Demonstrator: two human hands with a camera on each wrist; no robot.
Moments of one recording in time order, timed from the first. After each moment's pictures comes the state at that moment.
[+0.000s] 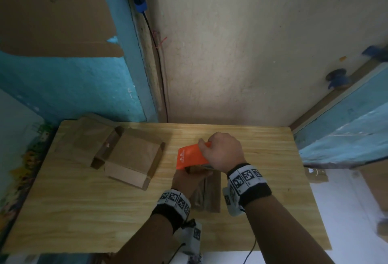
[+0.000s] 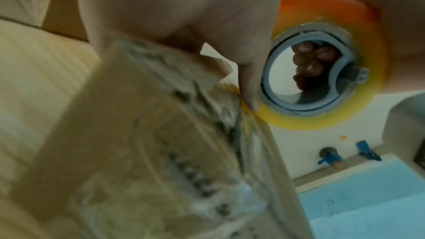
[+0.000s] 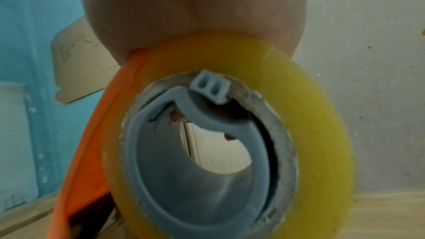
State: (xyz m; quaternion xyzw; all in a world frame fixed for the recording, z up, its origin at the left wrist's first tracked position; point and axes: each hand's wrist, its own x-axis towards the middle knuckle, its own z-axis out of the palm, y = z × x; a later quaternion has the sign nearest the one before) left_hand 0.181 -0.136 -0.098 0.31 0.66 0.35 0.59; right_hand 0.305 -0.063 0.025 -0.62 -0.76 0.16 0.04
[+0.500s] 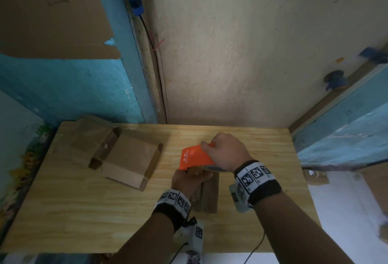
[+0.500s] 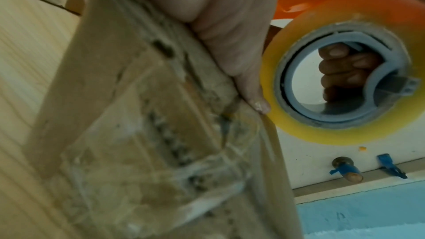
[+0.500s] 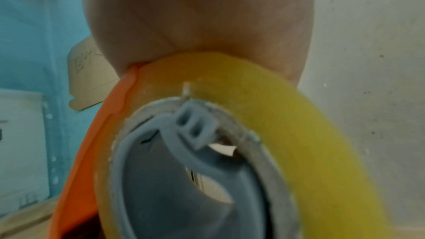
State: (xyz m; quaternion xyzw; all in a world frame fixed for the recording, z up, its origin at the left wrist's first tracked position) left_hand 0.194 -0.140 -0.087 0.28 0.68 0.36 0.57; right_hand 0.332 -0.052 0.027 -0.60 -0.77 0.21 -0.01
